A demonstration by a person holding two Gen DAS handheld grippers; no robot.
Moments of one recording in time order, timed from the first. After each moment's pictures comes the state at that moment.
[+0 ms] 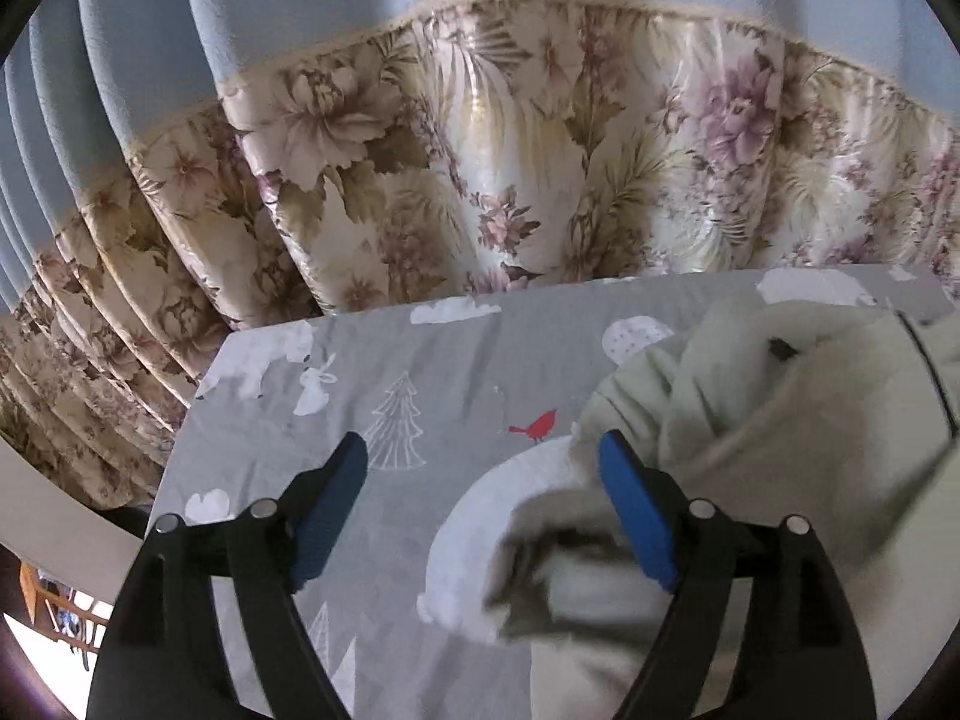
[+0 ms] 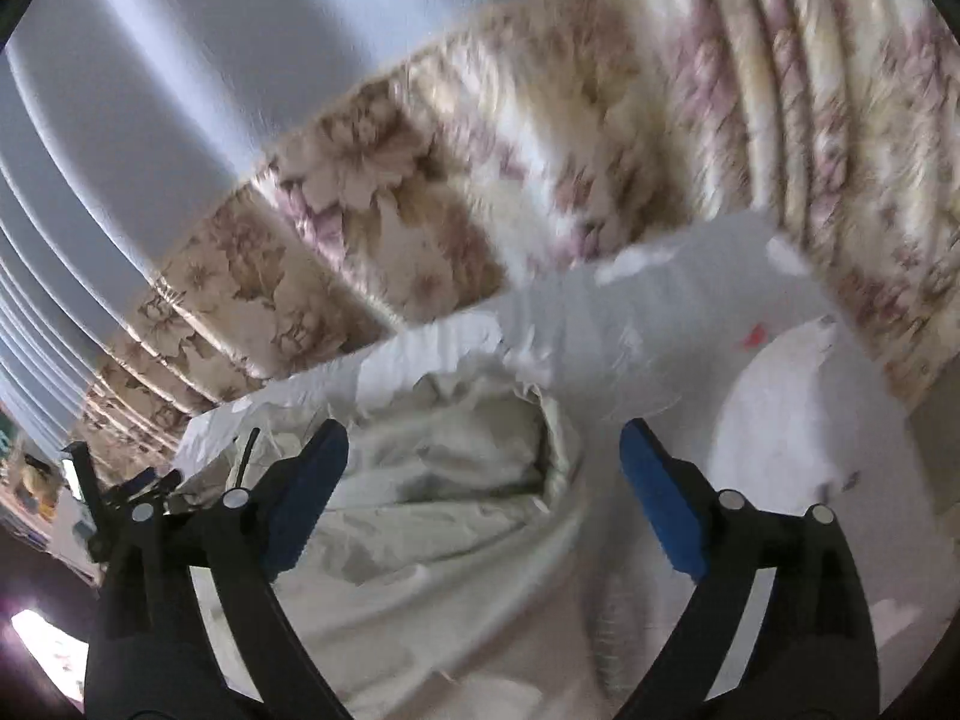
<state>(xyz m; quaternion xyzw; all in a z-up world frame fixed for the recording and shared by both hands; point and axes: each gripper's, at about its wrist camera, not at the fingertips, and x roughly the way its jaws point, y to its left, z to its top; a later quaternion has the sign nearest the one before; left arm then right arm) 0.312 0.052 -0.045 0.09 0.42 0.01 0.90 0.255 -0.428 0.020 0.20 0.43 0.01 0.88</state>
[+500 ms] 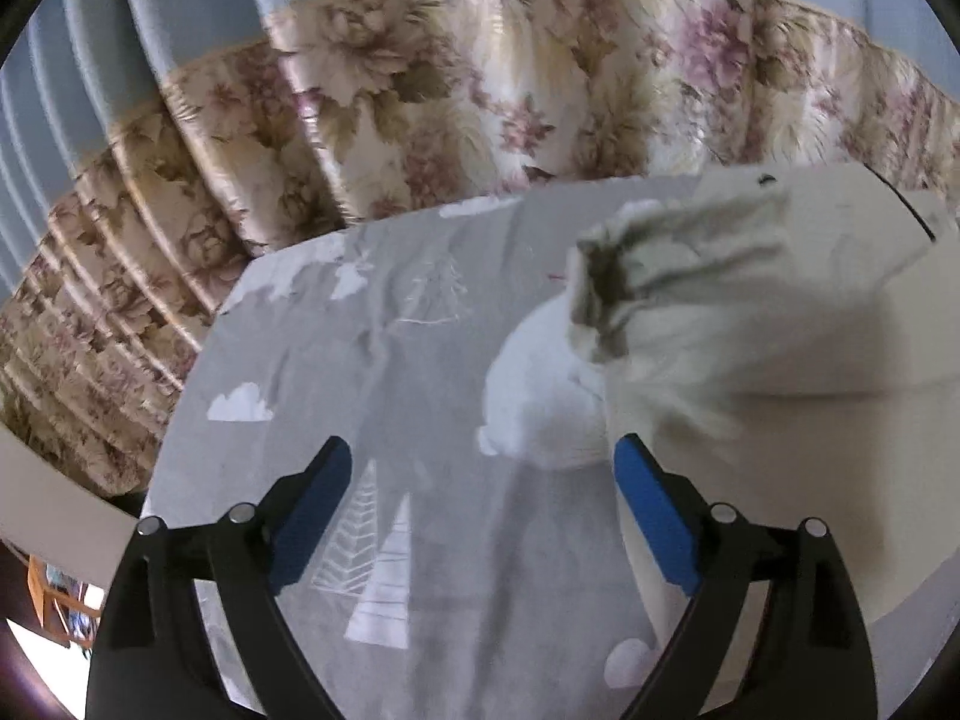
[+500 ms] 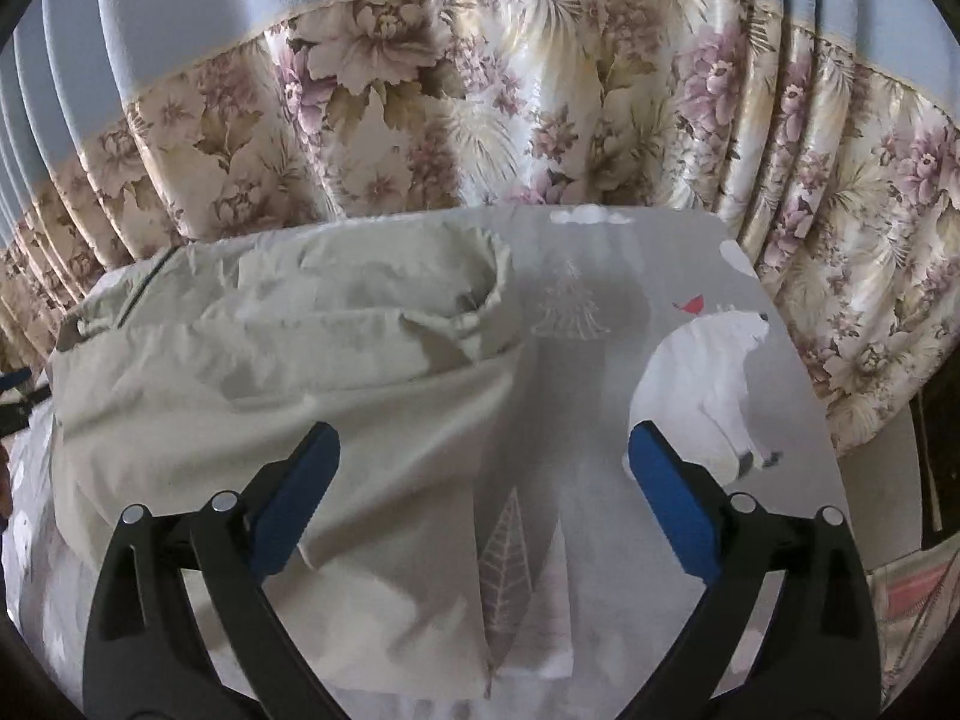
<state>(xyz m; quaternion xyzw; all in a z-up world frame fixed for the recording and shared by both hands) 0.240 0.085 -0.084 0.11 0.44 -0.02 0.89 0.228 -0.390 -0.031 0.06 0.47 0.02 0.88</state>
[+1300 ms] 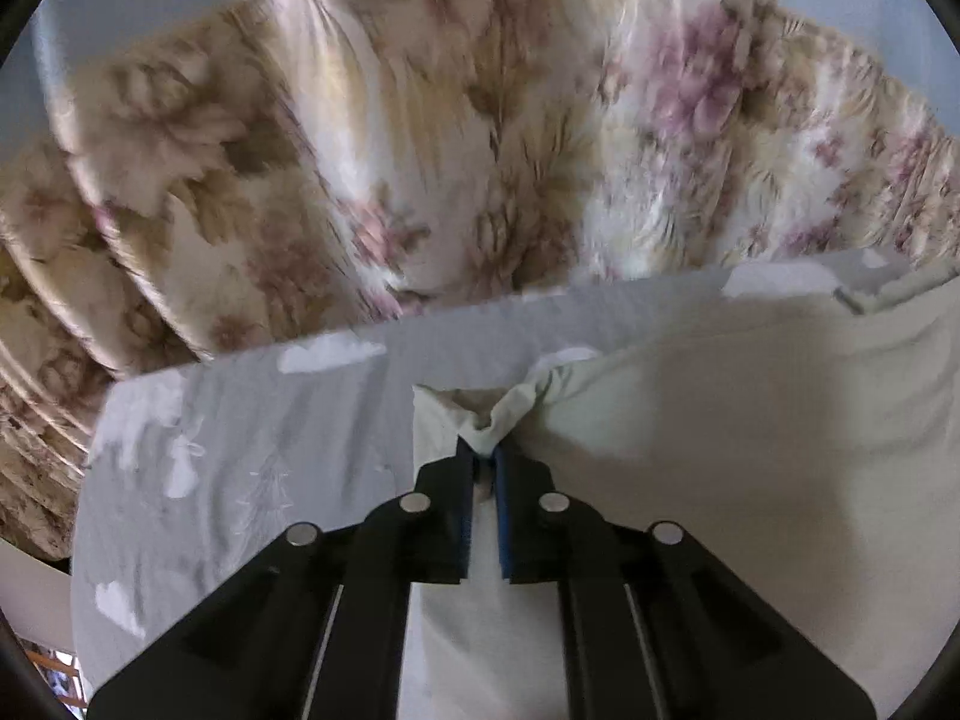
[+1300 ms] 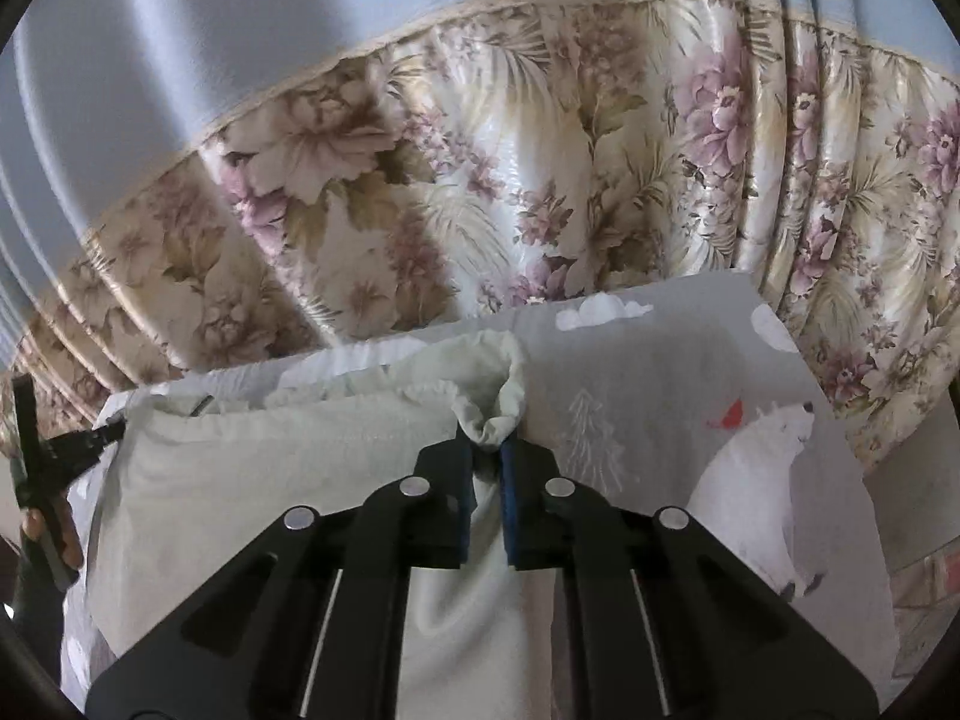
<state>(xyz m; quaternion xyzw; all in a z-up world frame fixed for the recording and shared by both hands) 0.404 0.014 -0.098 0.09 0.46 -0.09 0.88 0.325 -0.415 -0.035 0.12 0.47 -0.02 0.88</state>
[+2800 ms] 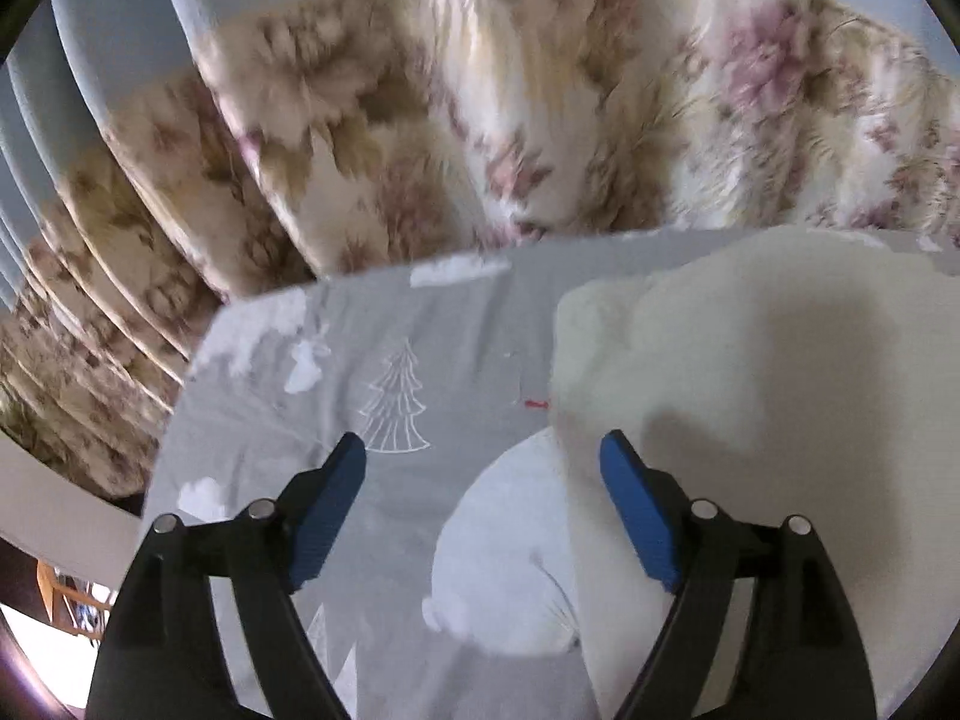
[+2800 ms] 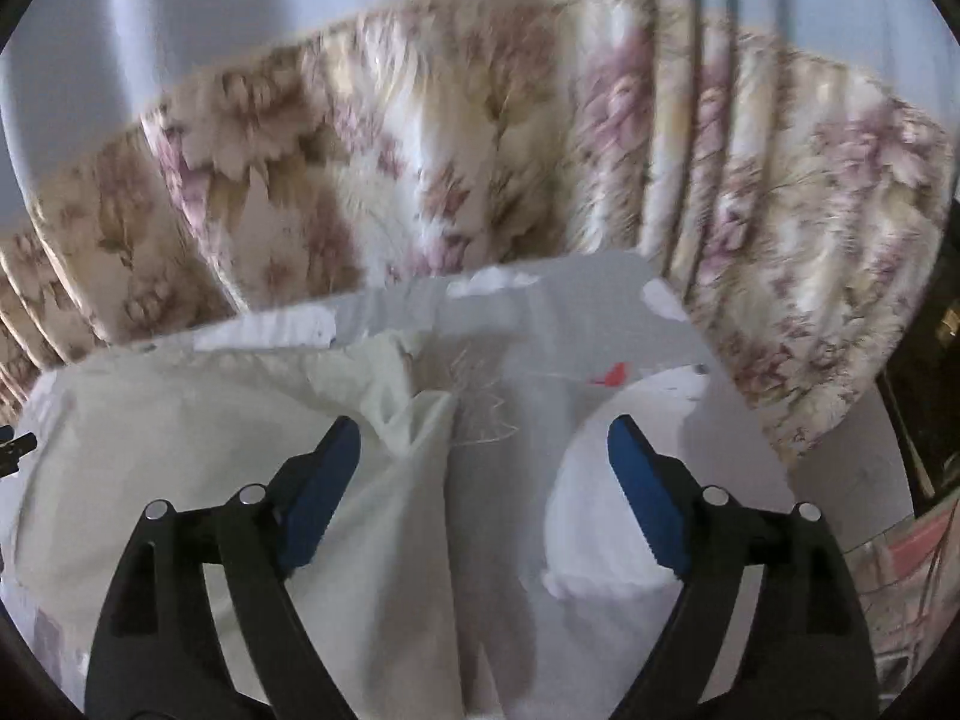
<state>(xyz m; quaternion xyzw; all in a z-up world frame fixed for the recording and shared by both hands) 0.330 0.046 -0.049 0.11 0.45 0.01 0.88 0.247 -0.434 -0.026 0.08 0.43 -0.09 0.90</state>
